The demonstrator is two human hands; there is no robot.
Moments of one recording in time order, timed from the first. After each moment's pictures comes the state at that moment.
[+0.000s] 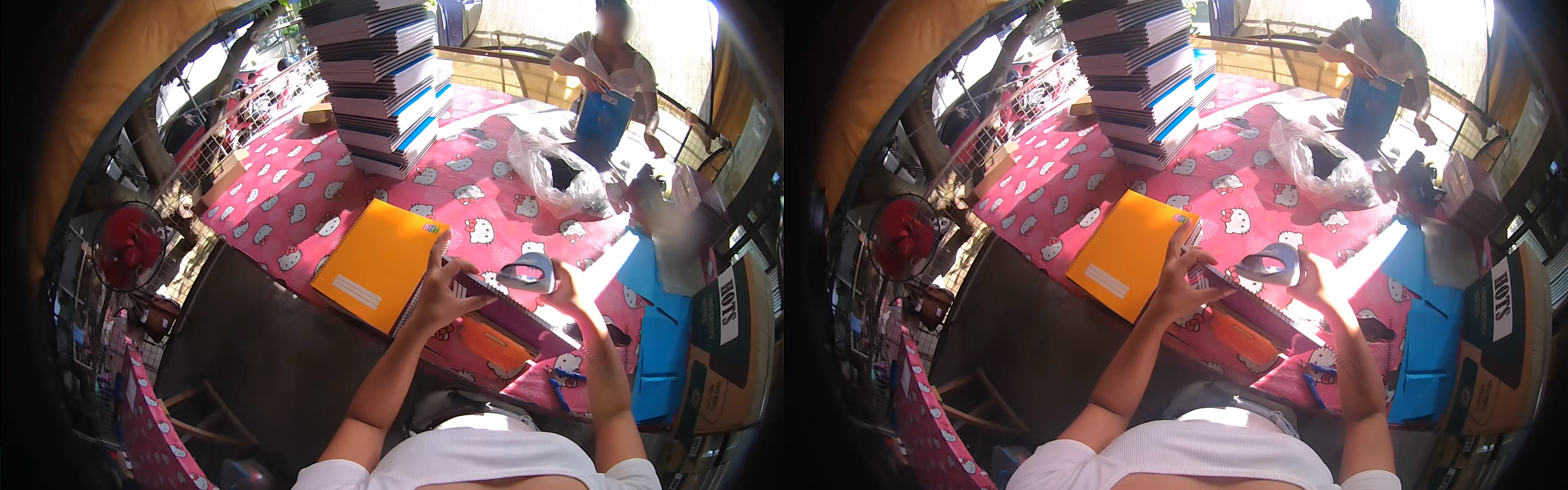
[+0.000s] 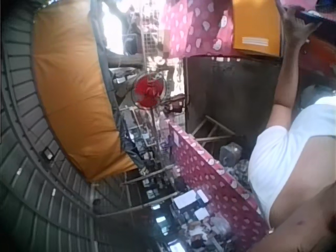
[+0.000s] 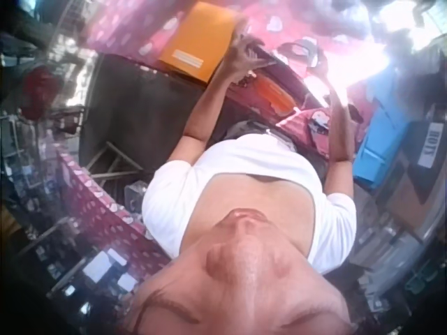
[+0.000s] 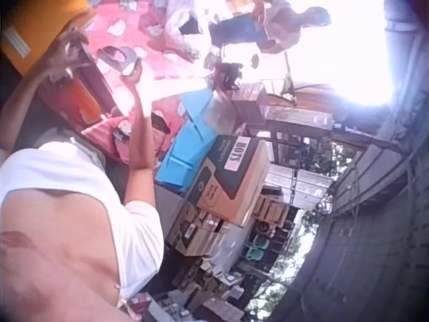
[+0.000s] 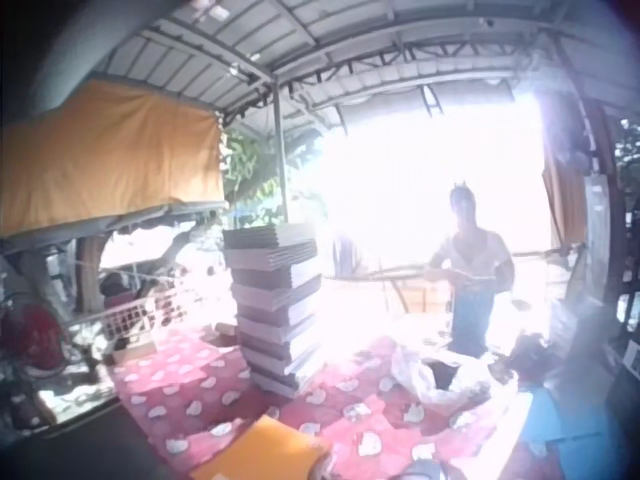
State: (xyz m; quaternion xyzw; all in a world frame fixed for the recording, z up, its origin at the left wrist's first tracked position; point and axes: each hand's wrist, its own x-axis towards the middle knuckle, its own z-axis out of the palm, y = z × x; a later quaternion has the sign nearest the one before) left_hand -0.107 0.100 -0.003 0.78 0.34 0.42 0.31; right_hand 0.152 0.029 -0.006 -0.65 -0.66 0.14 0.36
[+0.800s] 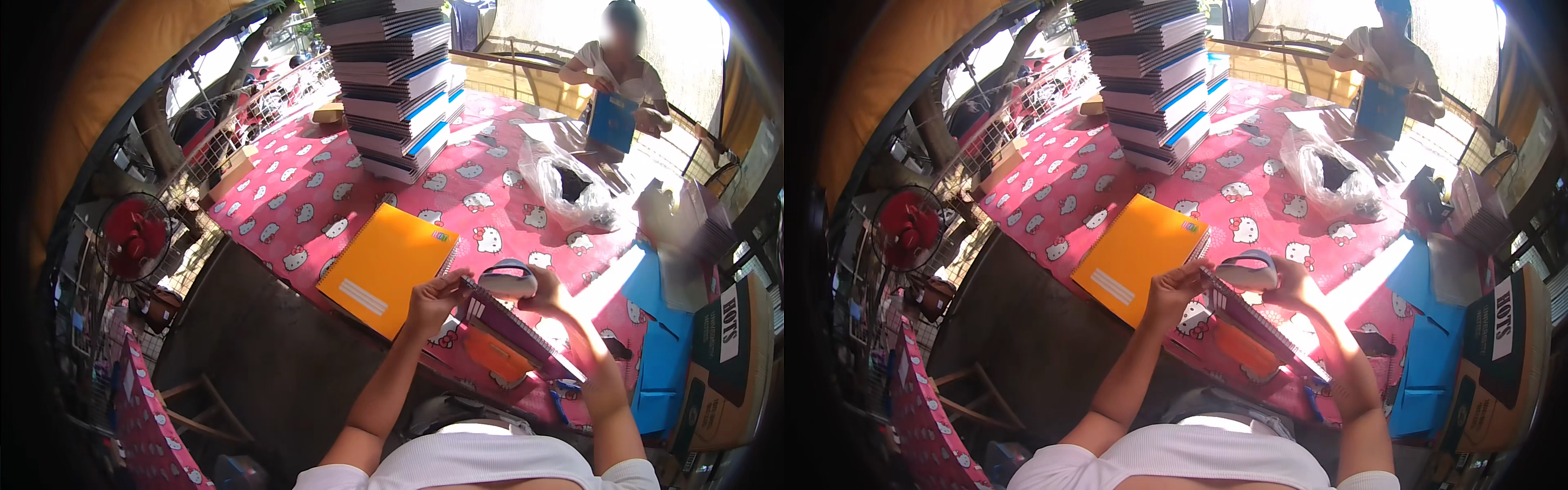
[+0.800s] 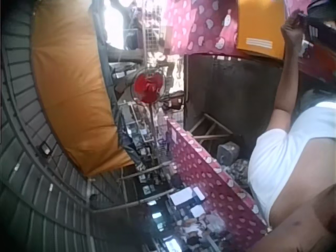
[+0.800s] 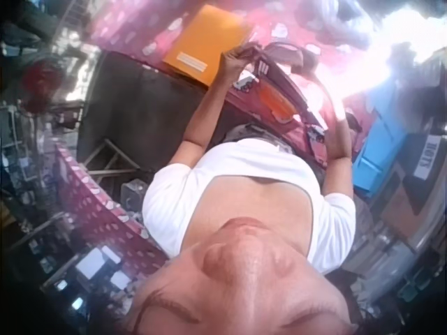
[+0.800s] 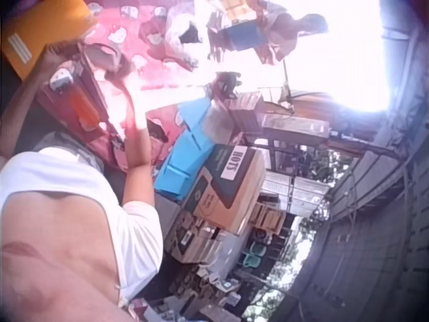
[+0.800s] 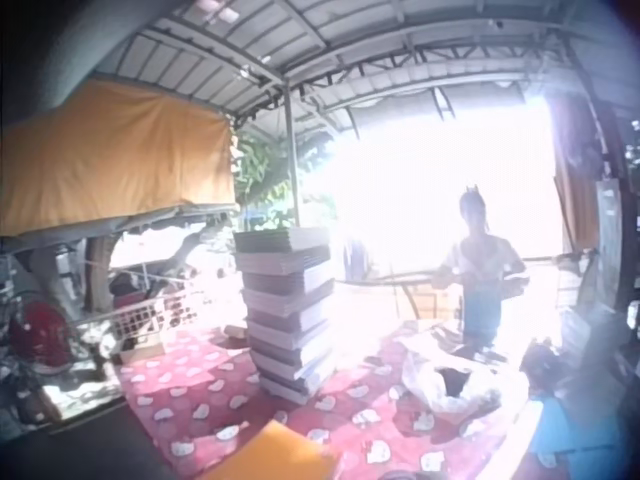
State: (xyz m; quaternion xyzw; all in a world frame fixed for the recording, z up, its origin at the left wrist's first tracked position) left_hand -0.122 0.104 -0.032 0.49 0.29 0.49 0.66; right_hand 0.123 0.071 -0.011 -0.56 -0.67 0.32 0.36
